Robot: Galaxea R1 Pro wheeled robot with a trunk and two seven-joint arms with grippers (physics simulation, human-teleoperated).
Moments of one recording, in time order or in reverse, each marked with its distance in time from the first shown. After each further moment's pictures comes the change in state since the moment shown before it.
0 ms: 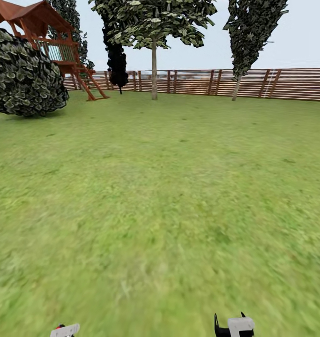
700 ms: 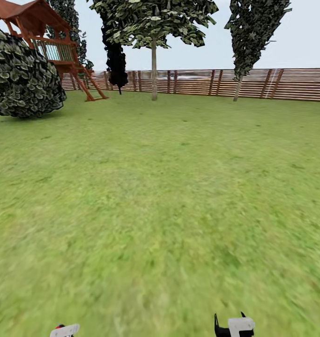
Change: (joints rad) left arm 0.000 0.001 0.000 0.001 0.000 -0.001 0.000; right arm 0.000 0.000 0.000 0.000 0.000 0.000 0.000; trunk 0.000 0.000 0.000
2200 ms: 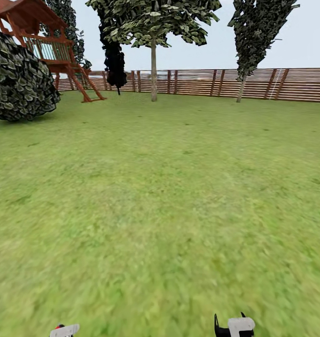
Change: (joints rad) left arm 0.000 0.001 0.000 0.000 0.001 0.000 0.000; right arm 0.001 0.000 0.000 0.000 0.000 0.001 0.000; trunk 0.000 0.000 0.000
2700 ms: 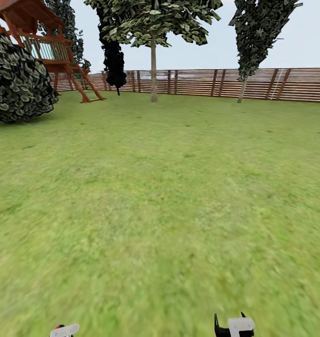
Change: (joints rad) left arm 0.000 0.000 0.000 0.000 0.000 -0.001 0.000; right arm 0.000 0.000 0.000 0.000 0.000 0.000 0.000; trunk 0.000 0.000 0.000
